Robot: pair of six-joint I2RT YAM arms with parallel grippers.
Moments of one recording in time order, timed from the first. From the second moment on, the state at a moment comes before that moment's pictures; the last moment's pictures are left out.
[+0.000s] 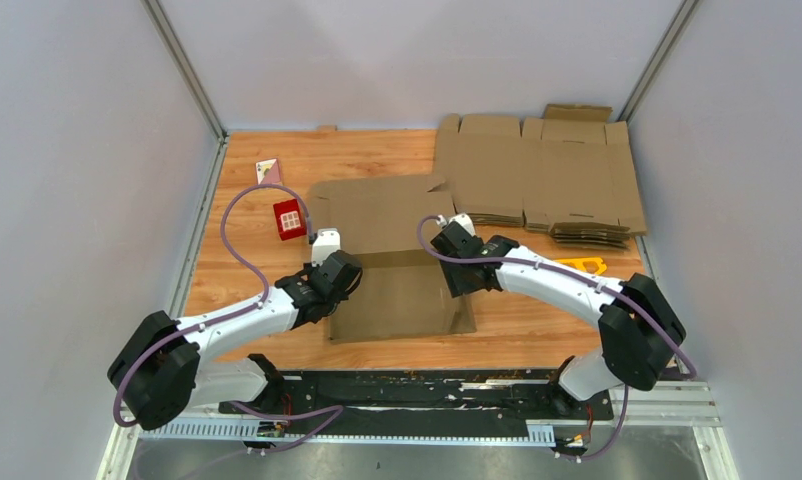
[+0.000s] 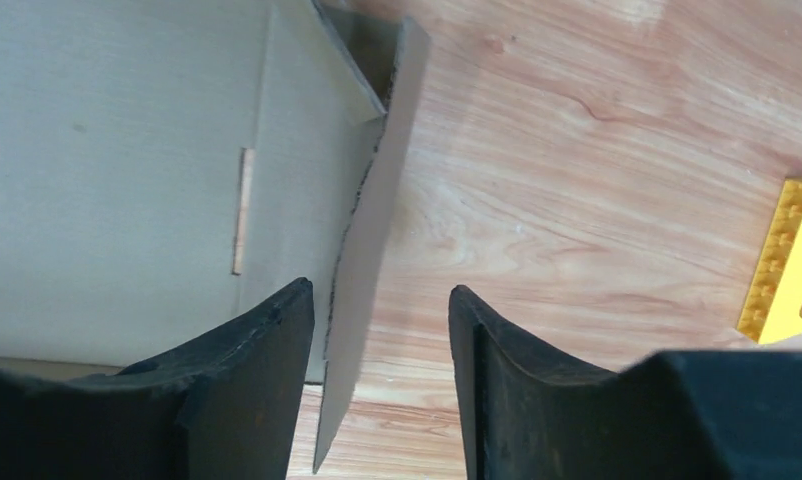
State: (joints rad) left arm -0.76 1.19 0.57 -0.35 -0.62 -0.66; right arm 0.82 1.48 1.01 -0.68 0.33 0.39
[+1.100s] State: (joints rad) left arm -0.76 1.19 0.57 -0.35 -0.61 -0.66; right arm 0.83 1.41 1.07 -0.64 0.09 0.38
